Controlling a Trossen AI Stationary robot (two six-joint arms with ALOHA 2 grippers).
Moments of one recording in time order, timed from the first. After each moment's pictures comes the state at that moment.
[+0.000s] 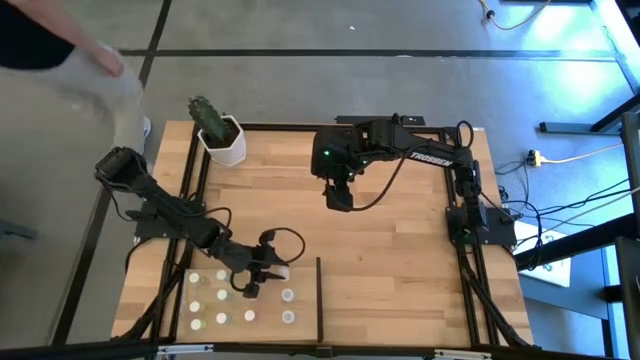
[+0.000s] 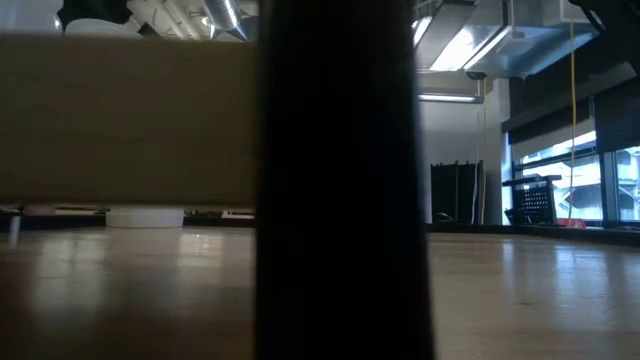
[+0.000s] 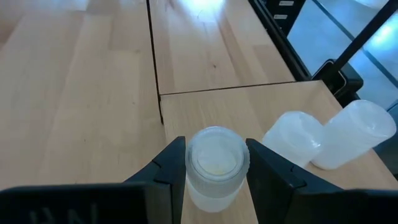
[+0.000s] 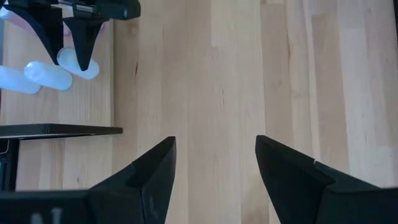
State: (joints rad) left arm -0.57 1.36 0.59 0.21 -0.29 -0.33; right arm -0.08 2.03 2.34 -1.39 -0.11 -0.04
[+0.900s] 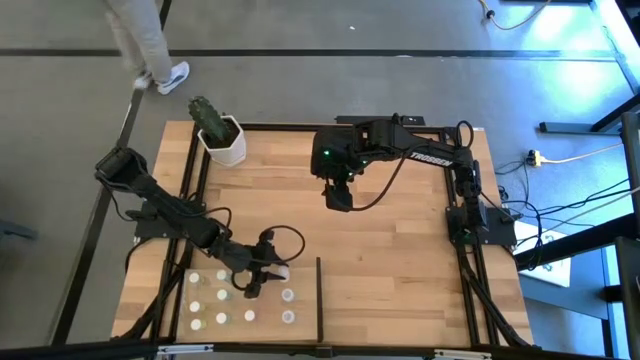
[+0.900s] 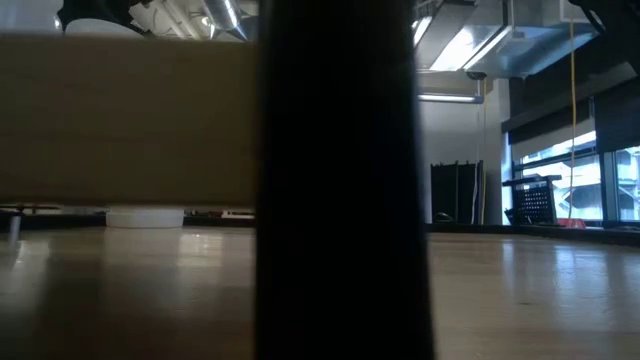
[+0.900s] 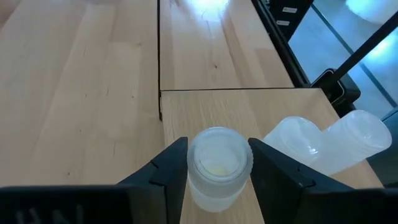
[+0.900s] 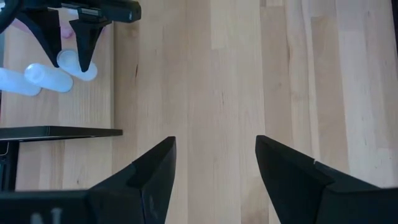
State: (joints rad) left arm -0.57 1.36 0.59 0.20 -0.29 -0.42; right arm -0.08 2.03 2.34 -1.38 -0.11 -0.04
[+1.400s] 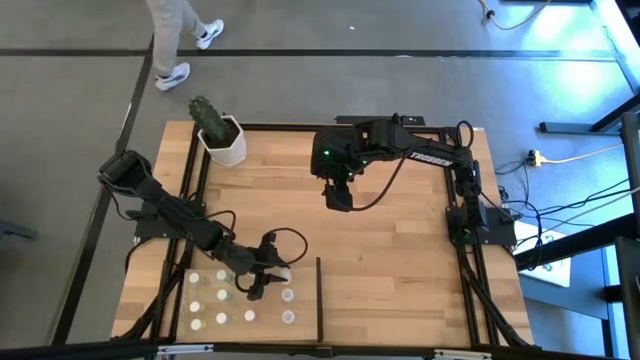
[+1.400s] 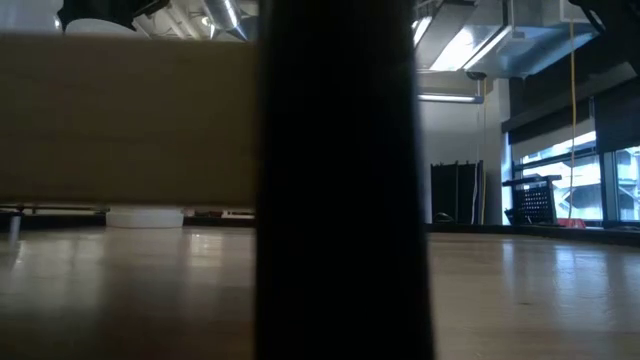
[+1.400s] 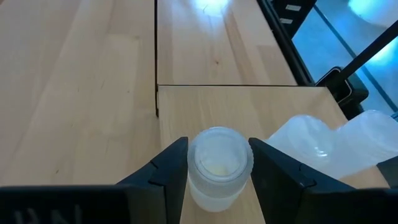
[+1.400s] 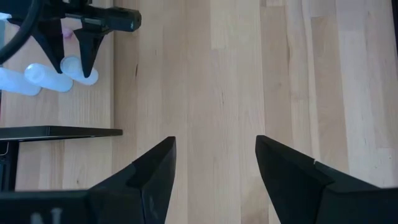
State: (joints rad) left arm -0.57 1.42 0.59 0.26 -0.29 -0.44; right arm -0.08 2.03 2.34 -1.38 -0.11 -0.04
